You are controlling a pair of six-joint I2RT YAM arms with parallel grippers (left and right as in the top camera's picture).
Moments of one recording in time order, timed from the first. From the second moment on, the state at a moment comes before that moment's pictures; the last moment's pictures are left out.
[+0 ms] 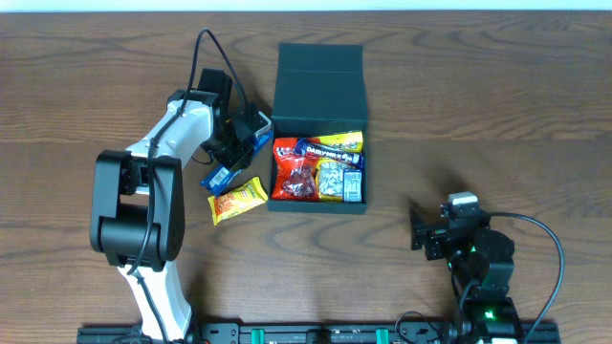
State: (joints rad) left arm -0.16 2.03 1.35 -0.82 0.22 0.66; right arm -0.02 0.48 0.01 -0.06 -0.16 -0.07
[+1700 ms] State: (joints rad) left arm -0.16 1.97 1.43 -1.00 0.15 0.64; right arm -0.02 0.48 0.01 -0.06 -0.16 -0.07
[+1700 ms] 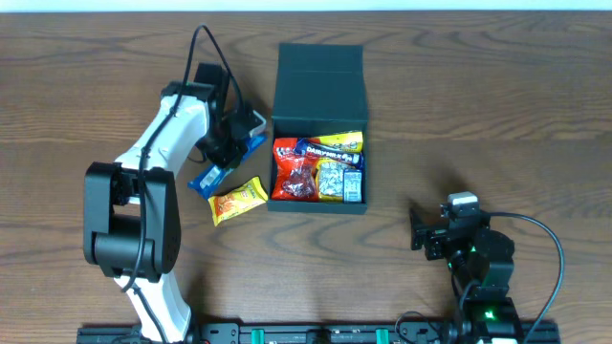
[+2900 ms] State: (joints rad) left arm -0.36 1.96 1.72 -1.23 0.19 0.89; right arm -0.02 0.48 0.01 -0.06 -0.16 -0.07
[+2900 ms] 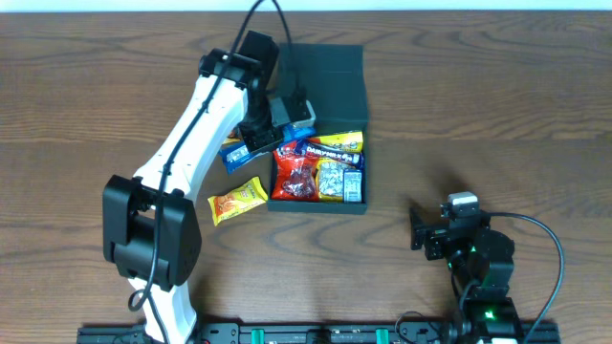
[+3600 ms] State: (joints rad) left arm -0.49 1.96 1.72 -1.05 0.26 1.19; right arm -0.02 0.48 0.01 -0.06 -0.16 -0.07
